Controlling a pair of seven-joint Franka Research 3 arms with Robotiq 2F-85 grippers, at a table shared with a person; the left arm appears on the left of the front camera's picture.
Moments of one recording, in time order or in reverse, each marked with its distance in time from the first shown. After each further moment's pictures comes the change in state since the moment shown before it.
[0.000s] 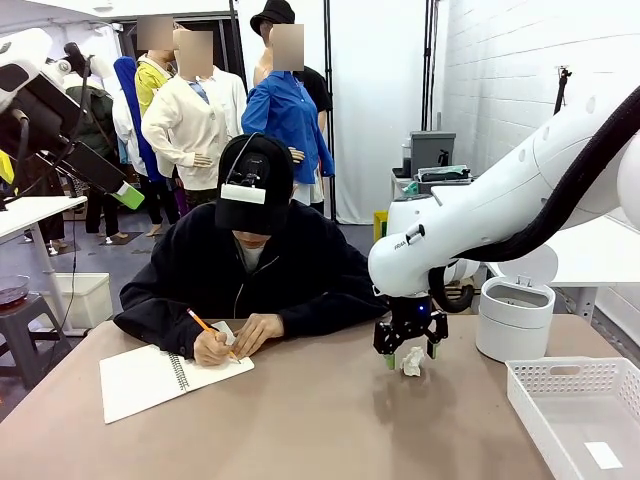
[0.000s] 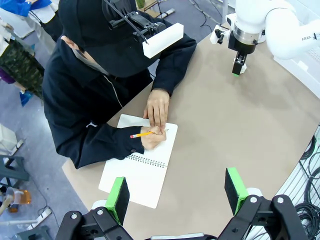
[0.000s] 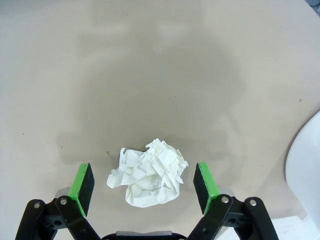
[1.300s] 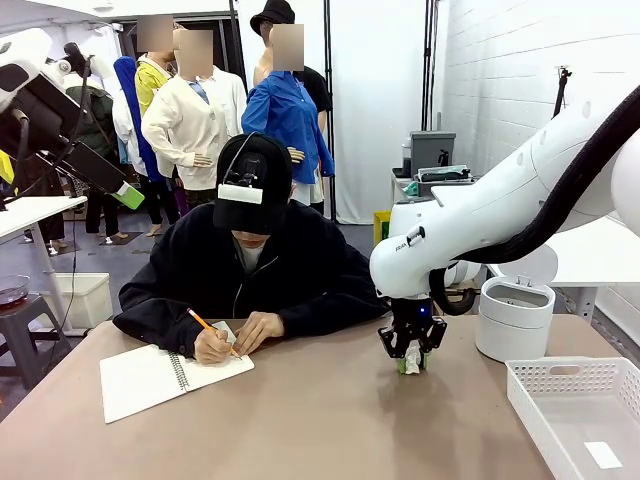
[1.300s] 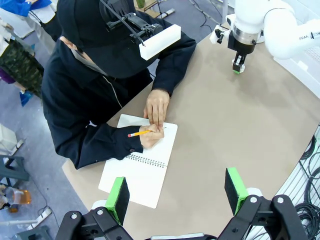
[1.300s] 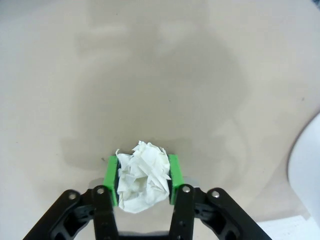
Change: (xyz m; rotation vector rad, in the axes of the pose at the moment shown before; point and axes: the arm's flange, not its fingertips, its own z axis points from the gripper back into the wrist) left arm 0.000 0.000 0.000 0.000 0.000 0.000; right arm 0.003 -0.004 -0.004 0.008 0.003 -0.035
